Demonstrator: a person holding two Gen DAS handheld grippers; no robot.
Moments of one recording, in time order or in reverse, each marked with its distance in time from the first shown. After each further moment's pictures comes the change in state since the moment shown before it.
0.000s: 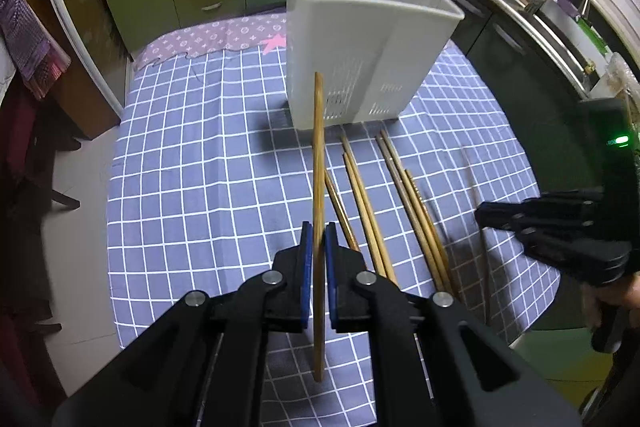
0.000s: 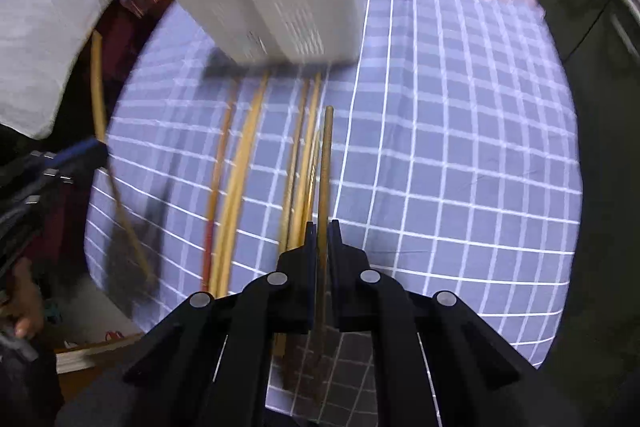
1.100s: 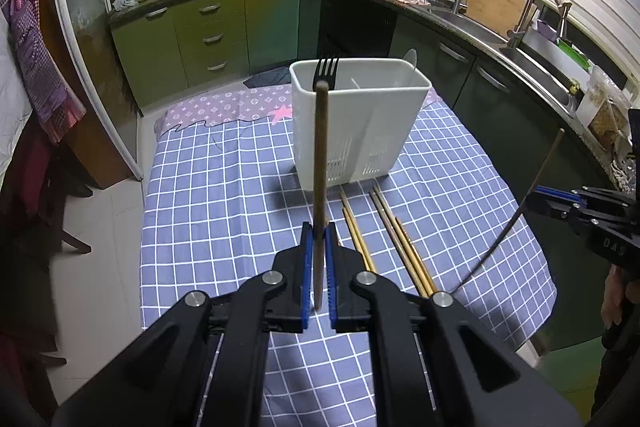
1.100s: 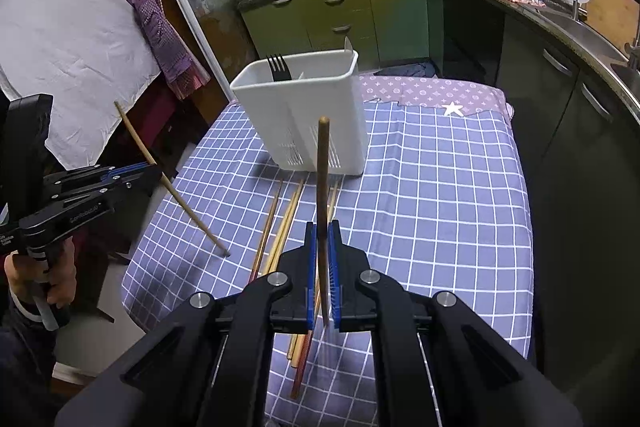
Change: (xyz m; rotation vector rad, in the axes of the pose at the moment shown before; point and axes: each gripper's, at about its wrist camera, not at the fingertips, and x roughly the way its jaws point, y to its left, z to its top) left arm -0.059 -0.002 0.000 0.050 -0.215 0.023; right arm -0.108 -0.012 -0.036 -0.068 -0.396 0.055
